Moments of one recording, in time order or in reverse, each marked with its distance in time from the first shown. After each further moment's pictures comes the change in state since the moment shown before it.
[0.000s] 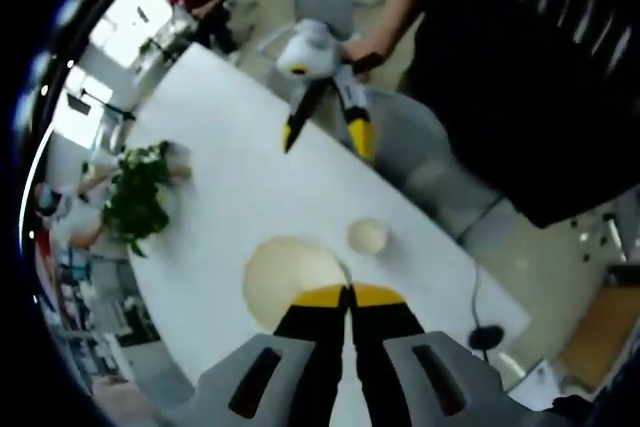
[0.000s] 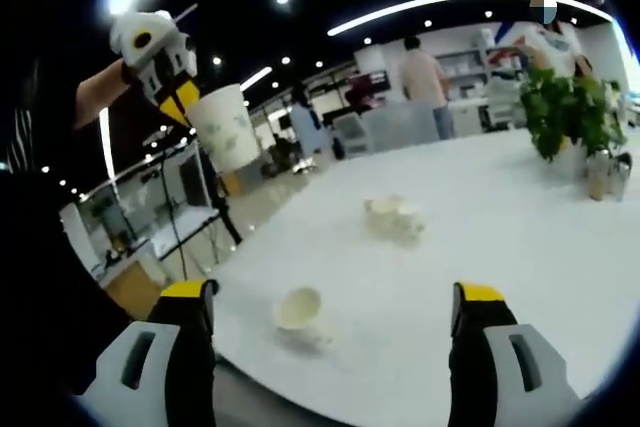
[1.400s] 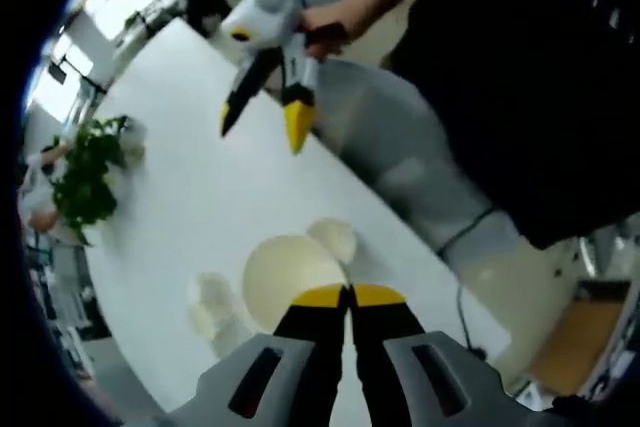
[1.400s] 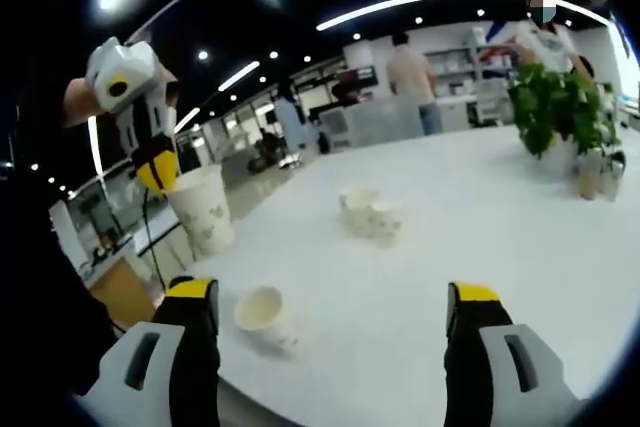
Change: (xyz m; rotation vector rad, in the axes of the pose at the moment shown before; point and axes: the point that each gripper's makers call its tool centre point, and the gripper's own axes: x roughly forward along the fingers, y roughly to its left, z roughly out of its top) left arm 0.088 -0.030 -0.010 -0.080 0.002 -0.157; right arm 0.017 -0.041 -0.006 0.000 0.024 -0.054
